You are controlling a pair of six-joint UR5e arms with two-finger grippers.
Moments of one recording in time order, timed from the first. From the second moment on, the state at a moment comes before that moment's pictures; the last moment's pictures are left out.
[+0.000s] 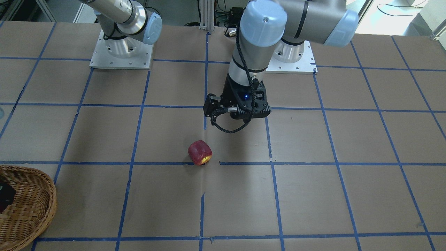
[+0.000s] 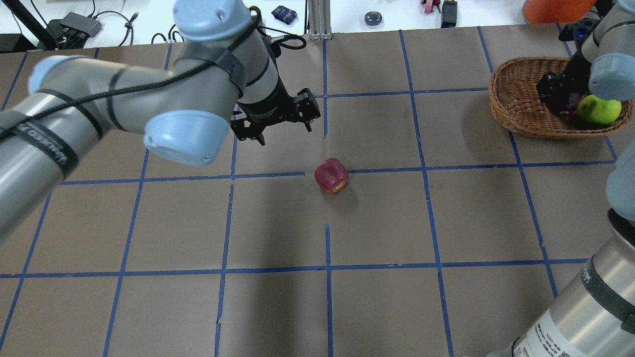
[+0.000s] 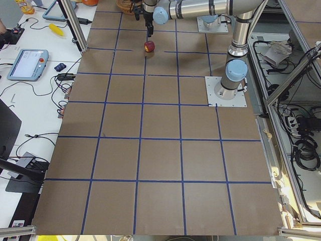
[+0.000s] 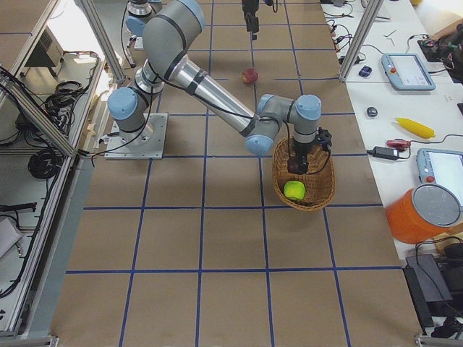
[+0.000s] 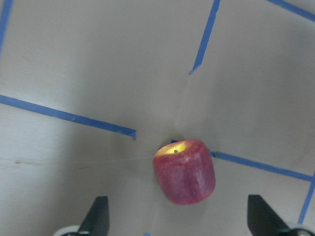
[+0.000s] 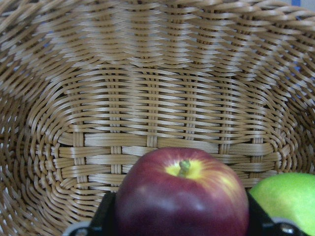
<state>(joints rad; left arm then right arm) -1.80 -1.71 -1.64 -1.27 1.46 -0.38 1.11 -0.97 1.48 -2.25 -1.62 -0.46</state>
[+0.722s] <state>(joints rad) -1.63 -1.54 -1.58 -1.60 1.62 0.06 1.22 -1.10 1.49 -2.10 -1.60 -0.39</state>
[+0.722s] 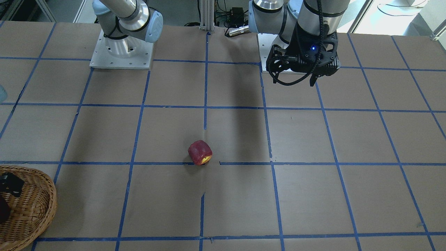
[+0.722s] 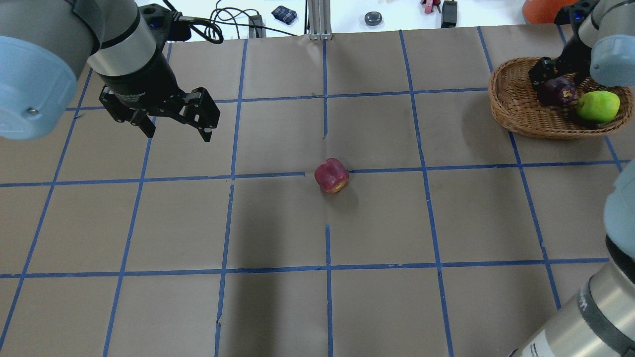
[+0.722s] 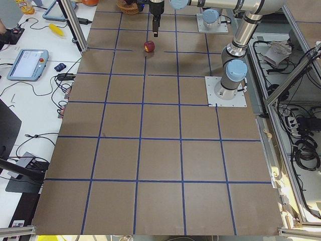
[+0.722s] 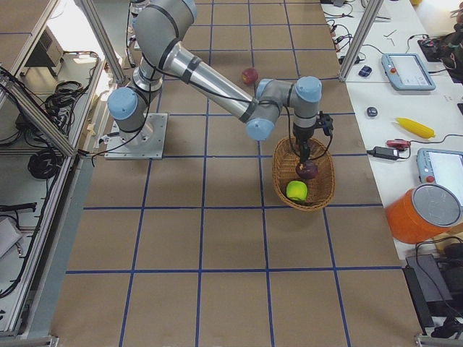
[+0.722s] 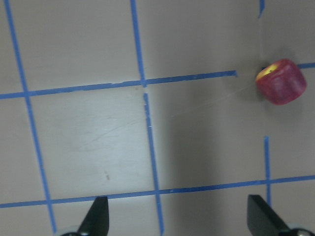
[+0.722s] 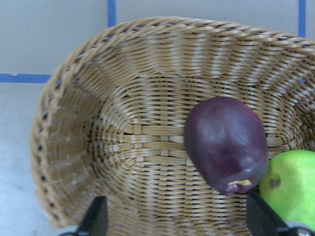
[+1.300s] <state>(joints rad) -1.57 -1.54 -1.56 -1.58 1.59 0.11 1.65 -1.18 1.51 -1.94 -1.59 -0.11</state>
